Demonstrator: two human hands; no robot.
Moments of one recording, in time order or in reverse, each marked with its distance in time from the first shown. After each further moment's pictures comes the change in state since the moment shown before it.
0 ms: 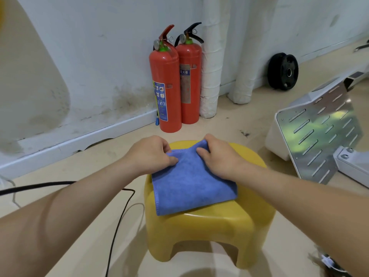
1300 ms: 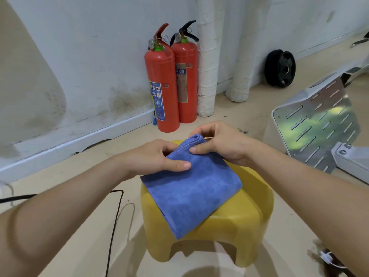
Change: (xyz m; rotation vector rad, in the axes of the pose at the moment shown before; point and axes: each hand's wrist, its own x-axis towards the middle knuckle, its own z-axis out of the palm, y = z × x) left_hand -0.009 0.003 -0.008 -0.508 -0.456 0.191; right_hand 0.003 -0.002 -0.036 0.678 -0.270 -0.078
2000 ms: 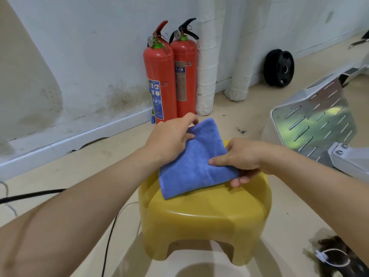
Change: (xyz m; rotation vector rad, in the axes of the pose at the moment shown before) left_hand 0.056 0.009 0.015 0.608 0.546 0.295; right_hand -0.028 -0.006 -0.014 -0.415 -0.002 0.611
